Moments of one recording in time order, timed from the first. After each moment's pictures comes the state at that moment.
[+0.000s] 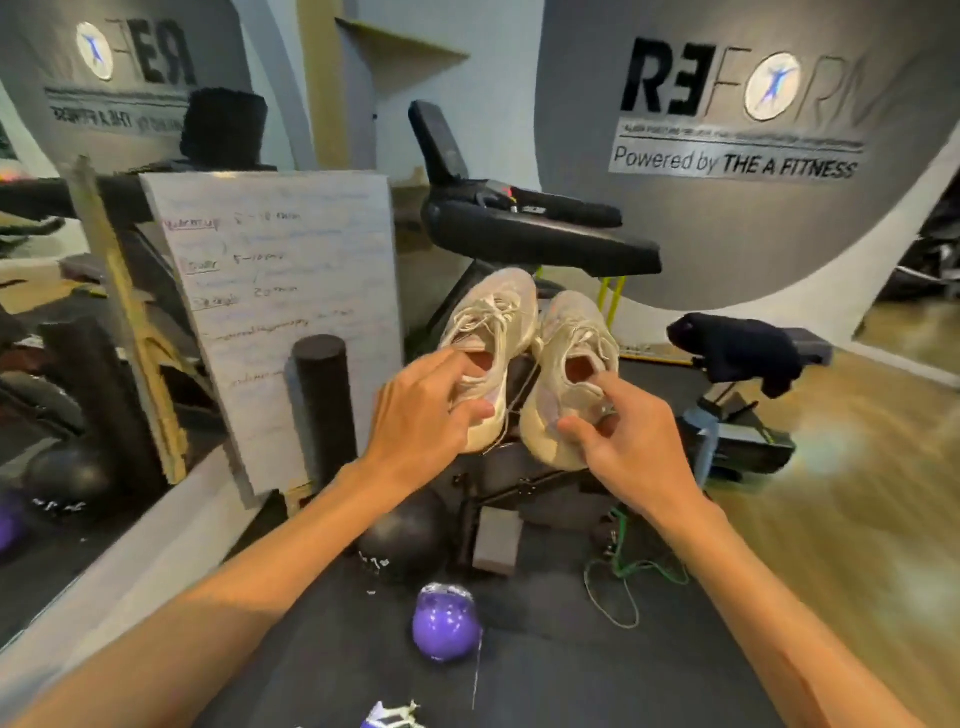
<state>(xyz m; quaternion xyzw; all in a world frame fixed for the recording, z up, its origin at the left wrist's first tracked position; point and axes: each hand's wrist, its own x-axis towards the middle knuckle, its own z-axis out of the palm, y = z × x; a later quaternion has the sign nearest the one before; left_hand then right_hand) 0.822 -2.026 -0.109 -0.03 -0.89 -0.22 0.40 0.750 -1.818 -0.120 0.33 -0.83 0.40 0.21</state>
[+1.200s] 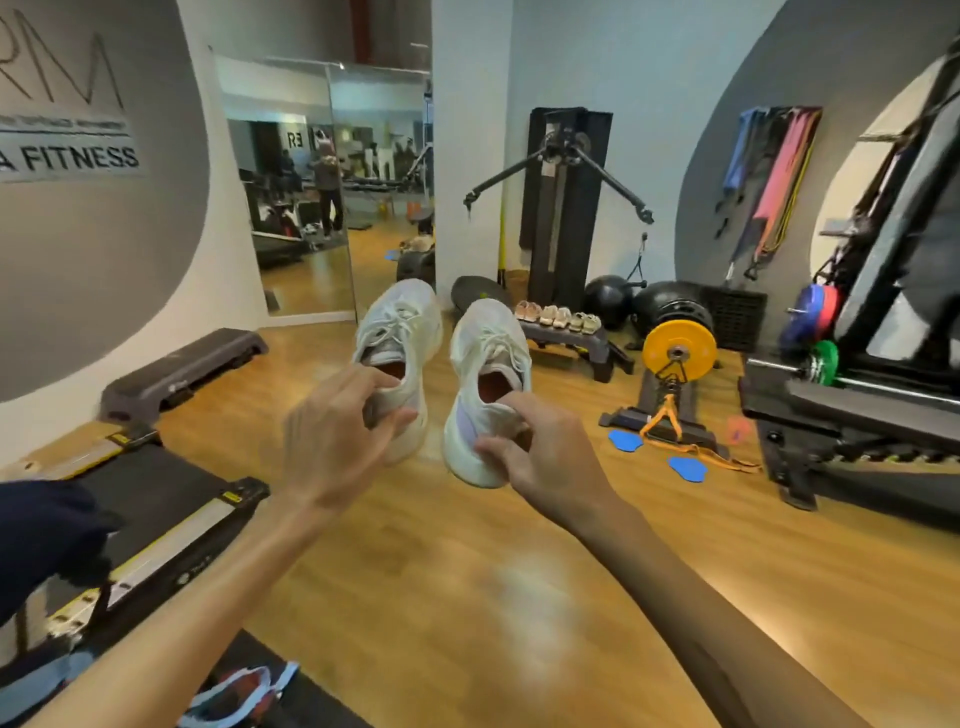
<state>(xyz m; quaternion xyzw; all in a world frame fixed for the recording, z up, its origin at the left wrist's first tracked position) 0.287 -1.247 -0.093 -0.47 -0.74 -0.39 0.27 0.447 -1.101 -0.106 -0.14 -0.88 0.23 0.40</state>
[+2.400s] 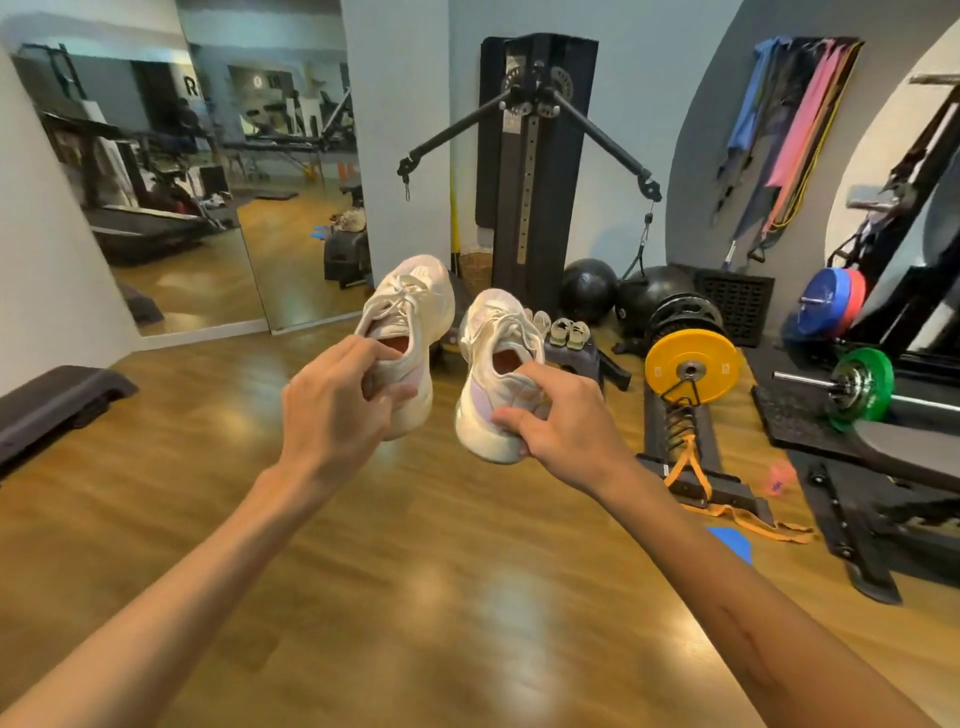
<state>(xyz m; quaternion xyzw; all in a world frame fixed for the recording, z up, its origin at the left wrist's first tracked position) -0.187 -0.573 -0.123 -0.53 -0.72 -0.39 0.23 0.001 -0.439 -0.133 -0.22 -0.86 0.27 0.37</state>
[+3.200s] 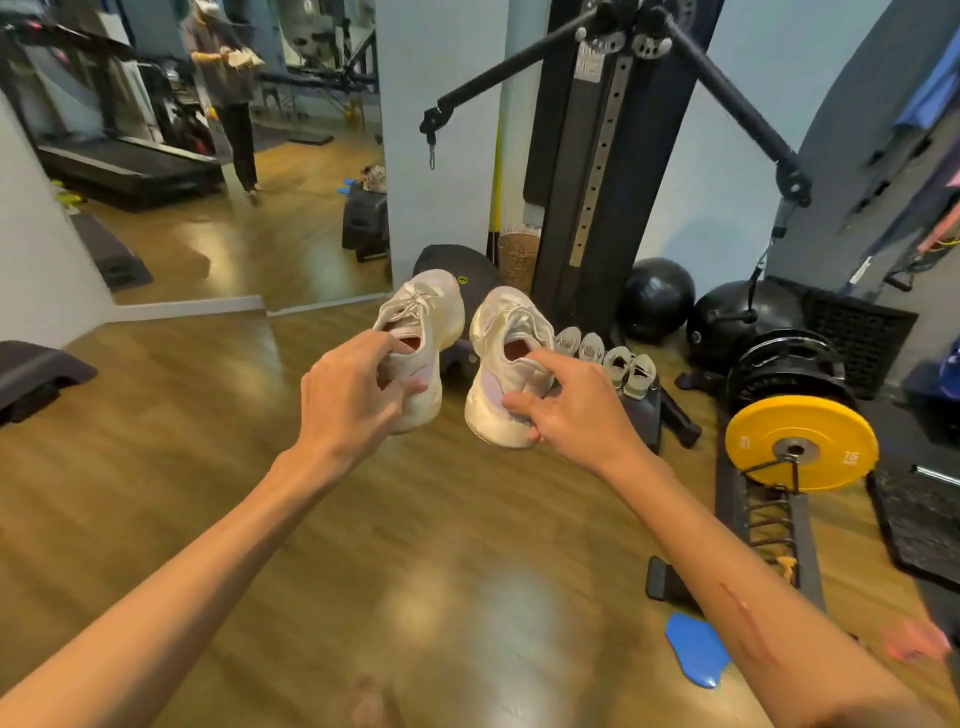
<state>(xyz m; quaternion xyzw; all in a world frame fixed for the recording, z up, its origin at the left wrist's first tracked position) -0.505 -0.067 -0.198 -0.46 -0.78 -0.38 0.19 -0.326 0.084 -0.187 -0.23 -0.86 0.35 0.29</state>
